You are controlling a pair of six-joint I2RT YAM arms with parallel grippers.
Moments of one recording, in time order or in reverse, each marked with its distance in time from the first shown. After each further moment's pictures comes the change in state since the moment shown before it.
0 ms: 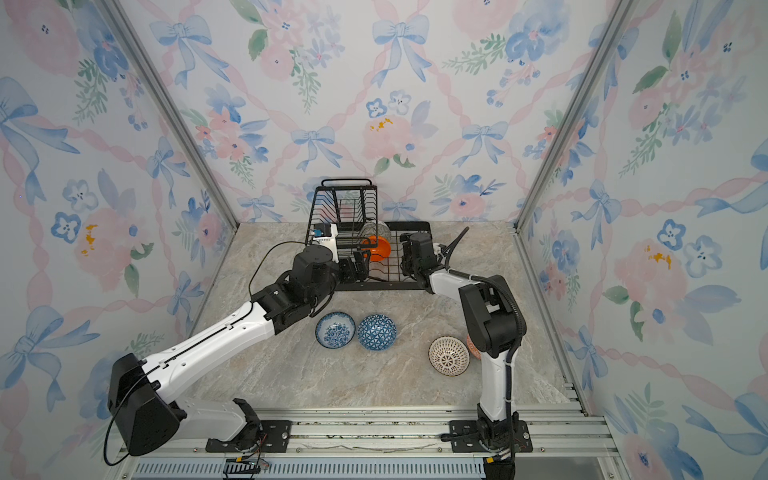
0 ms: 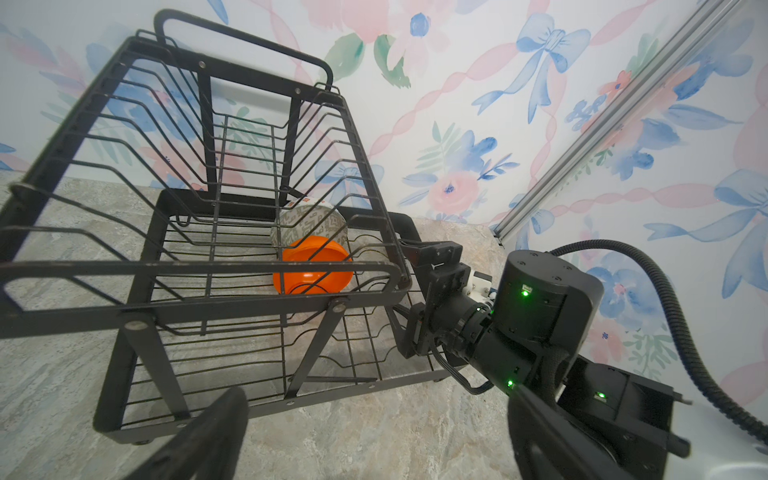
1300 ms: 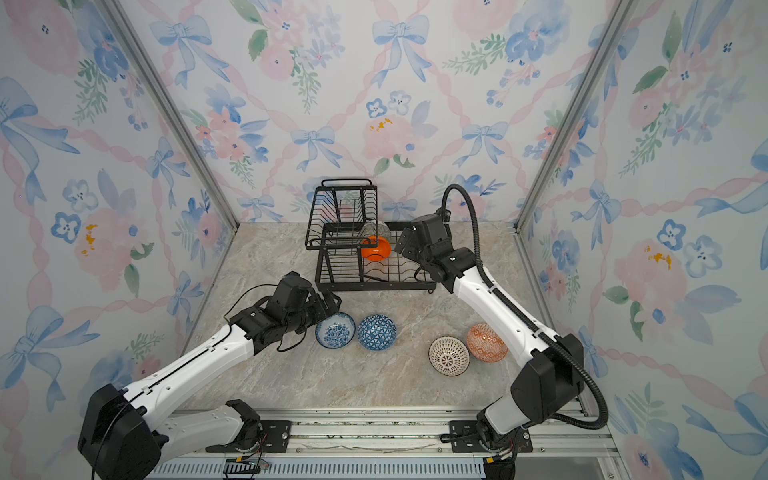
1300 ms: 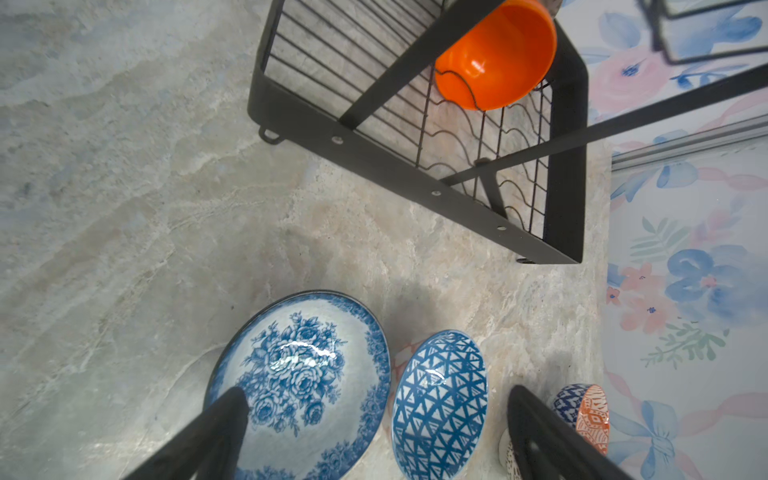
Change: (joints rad) left arm 0.182 -0.191 -0.352 -0.314 0.301 -0.446; right arm 0.151 -0.526 0.159 -0.853 0.246 -0.911
